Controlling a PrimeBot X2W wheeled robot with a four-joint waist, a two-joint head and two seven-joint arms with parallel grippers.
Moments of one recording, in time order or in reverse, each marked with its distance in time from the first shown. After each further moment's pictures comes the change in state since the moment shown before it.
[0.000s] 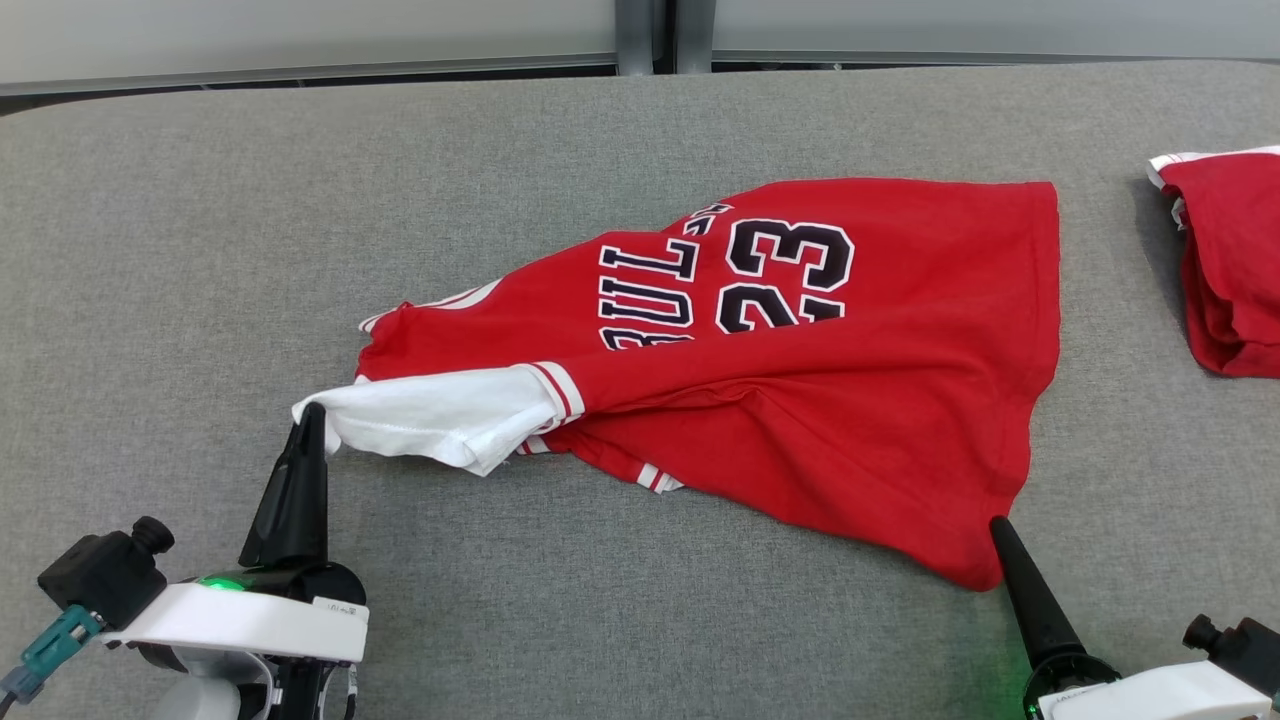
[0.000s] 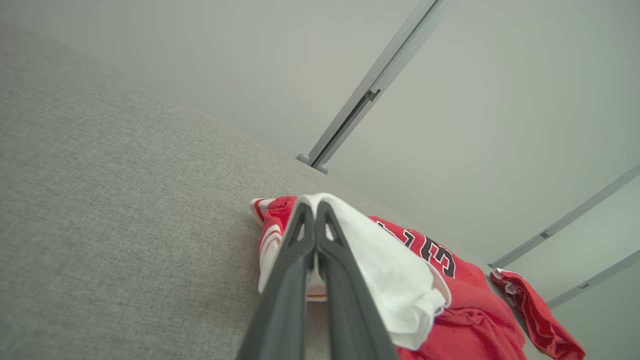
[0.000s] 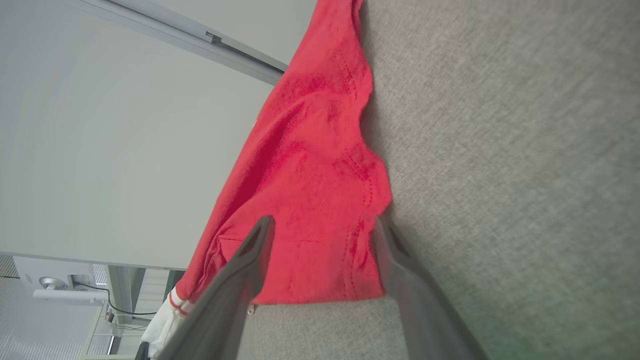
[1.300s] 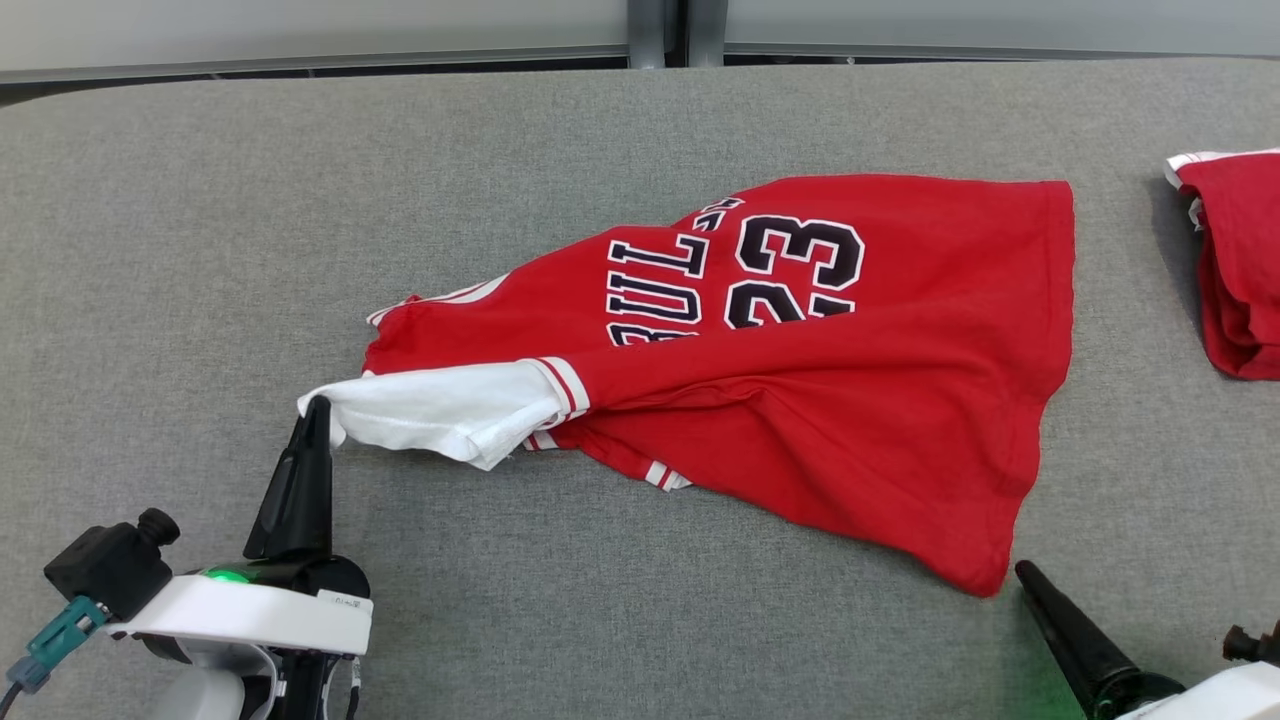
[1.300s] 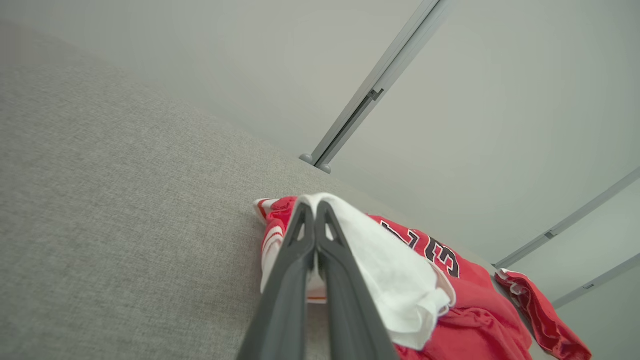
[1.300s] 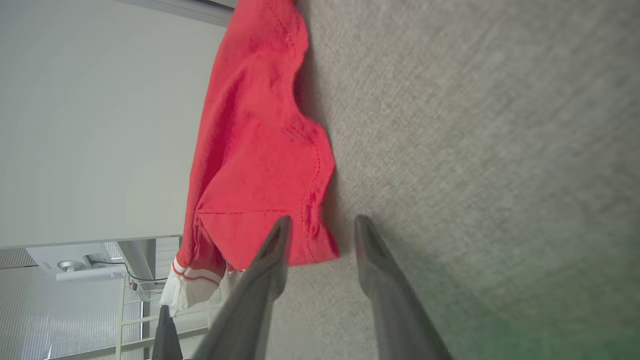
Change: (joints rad) left arm -0.019 -0.003 -0.008 0.020 0.005 -0.006 -0.003; right arm 0.068 -0.118 -0.049 -0.048 0.211 0.000 0.245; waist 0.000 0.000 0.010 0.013
